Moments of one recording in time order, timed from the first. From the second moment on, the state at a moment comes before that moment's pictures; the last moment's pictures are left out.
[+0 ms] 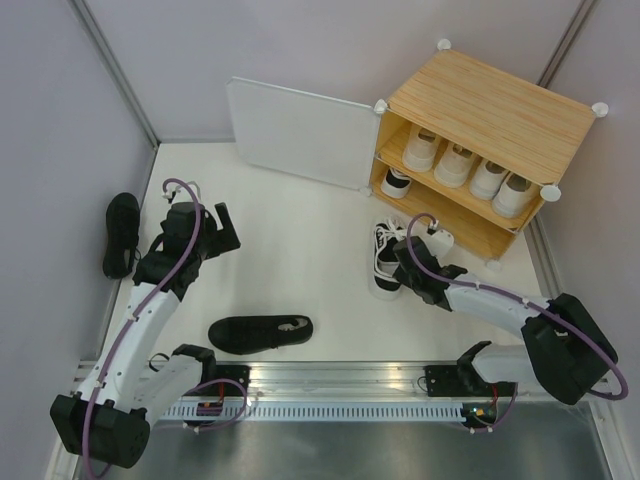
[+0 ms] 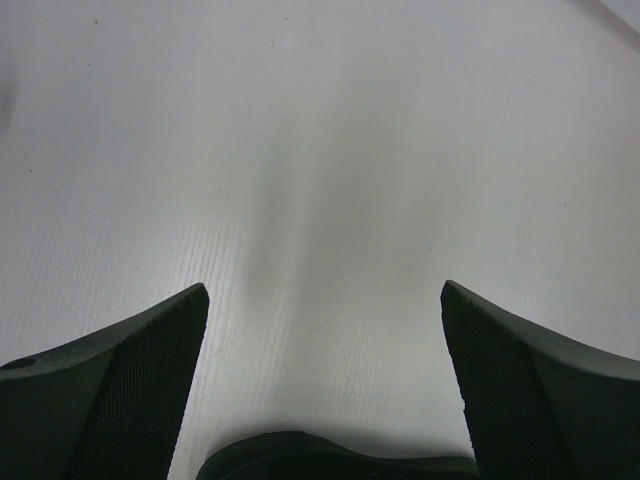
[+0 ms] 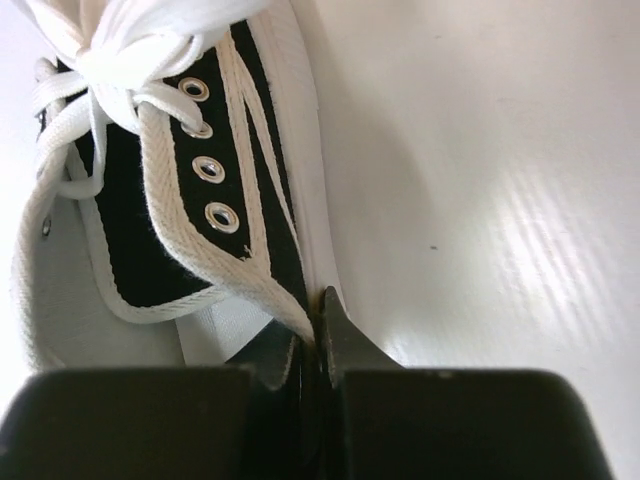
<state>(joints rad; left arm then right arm) -0.22 0.92 0.87 -0.61 -0.25 -0.39 0.61 1.30 0.53 -0.12 0.44 1.02</state>
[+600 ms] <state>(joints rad) -0.22 0.92 0.87 -0.61 -0.25 -0.39 0.36 1.35 0.74 -0.23 0.48 0.87</state>
